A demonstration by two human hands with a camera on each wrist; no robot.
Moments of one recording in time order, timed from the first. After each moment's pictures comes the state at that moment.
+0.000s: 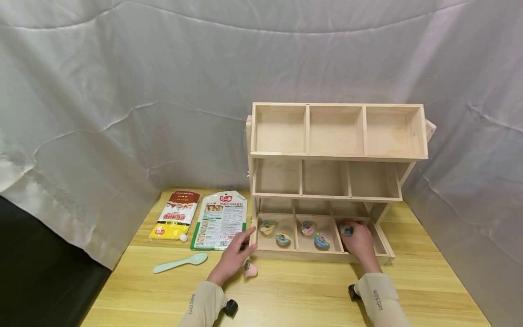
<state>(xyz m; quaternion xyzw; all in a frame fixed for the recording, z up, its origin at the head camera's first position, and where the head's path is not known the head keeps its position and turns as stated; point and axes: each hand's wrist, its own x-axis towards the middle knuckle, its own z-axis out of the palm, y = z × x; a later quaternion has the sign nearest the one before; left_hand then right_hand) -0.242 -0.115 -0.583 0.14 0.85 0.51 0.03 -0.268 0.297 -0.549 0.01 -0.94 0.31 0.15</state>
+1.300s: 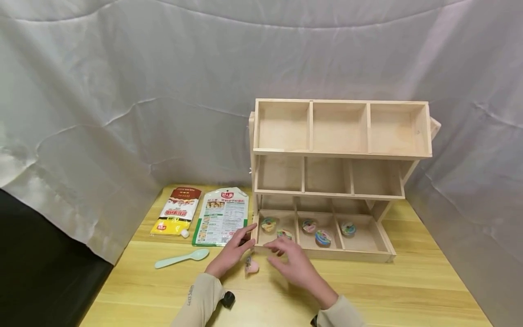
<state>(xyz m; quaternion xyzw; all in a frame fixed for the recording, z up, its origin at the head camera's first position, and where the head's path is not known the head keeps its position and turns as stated) -0.246 -0.126 -0.575 0.15 0.81 0.56 0.11 -0.191 0.113 -0.515 0.26 -0.87 0.42 0.03</state>
